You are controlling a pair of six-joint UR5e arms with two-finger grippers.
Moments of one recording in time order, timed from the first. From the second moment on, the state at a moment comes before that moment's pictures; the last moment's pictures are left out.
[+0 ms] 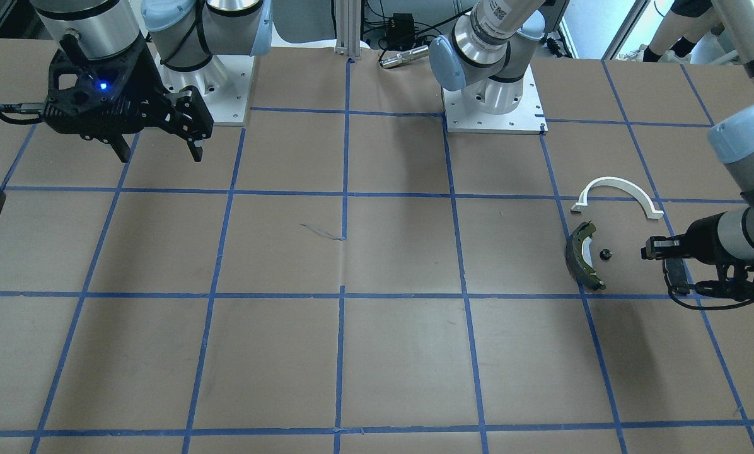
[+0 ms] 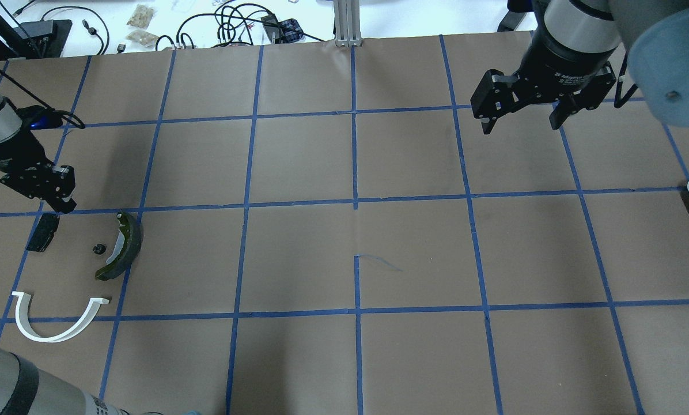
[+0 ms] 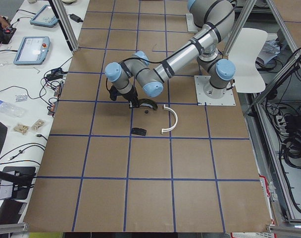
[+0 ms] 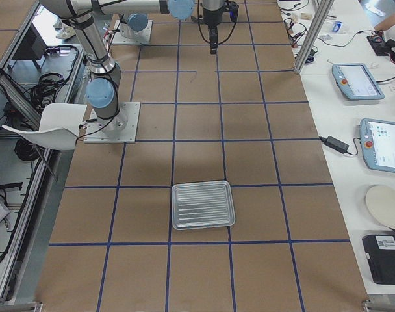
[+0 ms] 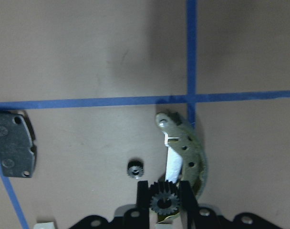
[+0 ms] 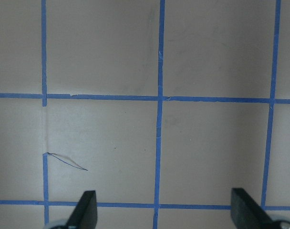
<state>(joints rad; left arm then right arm) -1.00 -1.97 -1.62 -1.41 1.69 0.57 1.58 -1.61 1.59 -1.62 -1.56 -0.02</state>
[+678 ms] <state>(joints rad) -0.95 -1.97 -1.76 -1.30 1.69 0.59 1.58 -1.61 1.59 -1.62 -1.56 -0.02</state>
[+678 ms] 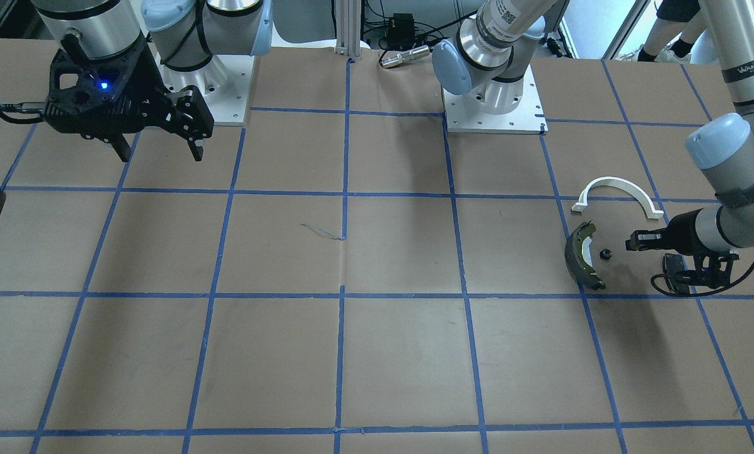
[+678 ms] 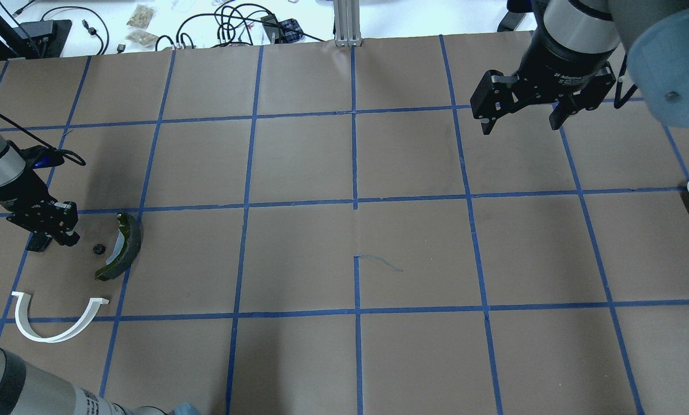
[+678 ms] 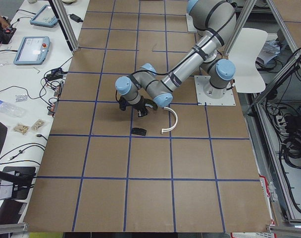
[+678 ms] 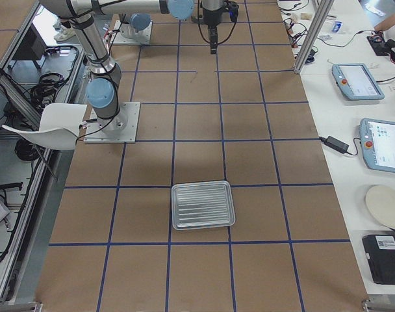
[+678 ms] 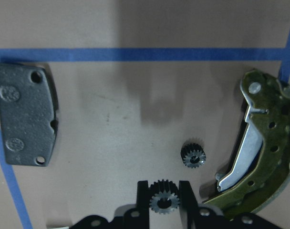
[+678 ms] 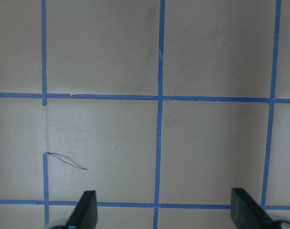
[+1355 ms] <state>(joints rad) -0.95 -2.00 -1.77 -1.29 1.69 0.59 1.58 -1.61 1.59 -1.62 -1.56 -0.02</state>
